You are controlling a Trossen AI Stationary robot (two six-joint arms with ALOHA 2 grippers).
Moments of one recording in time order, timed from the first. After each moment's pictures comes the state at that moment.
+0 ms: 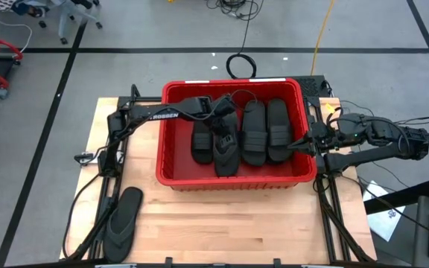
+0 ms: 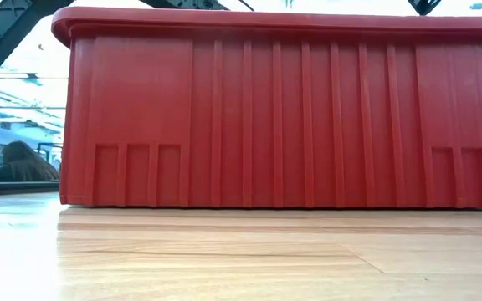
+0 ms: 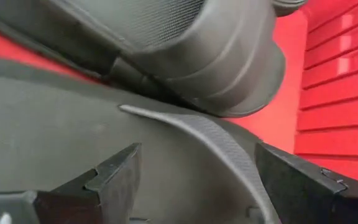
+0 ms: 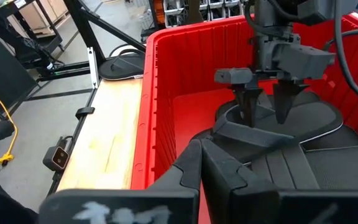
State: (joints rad) left arm 0.31 2.04 1.76 -0.72 0.31 -0.13; right arm 0.06 0.63 0.99 -0.78 0.00 0.20
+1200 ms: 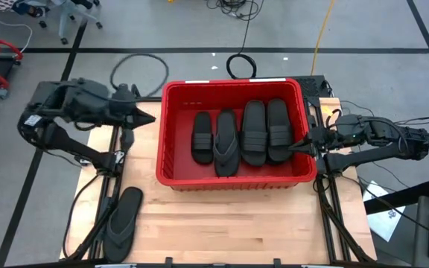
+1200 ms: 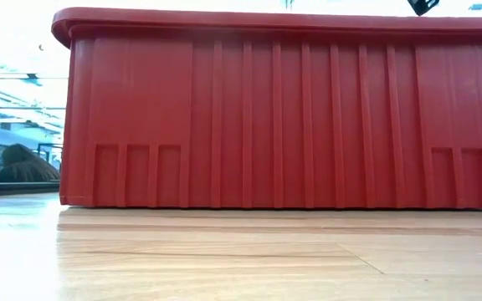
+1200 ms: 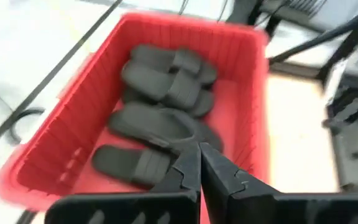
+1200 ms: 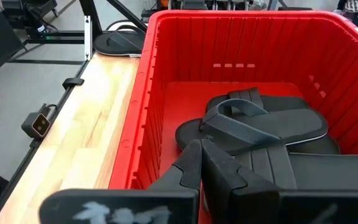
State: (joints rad) left arm -0.05 1.25 2.00 -1.36 -0.20 -0.22; right arm 0.06 0.63 0.99 -0.83 0.00 0.03
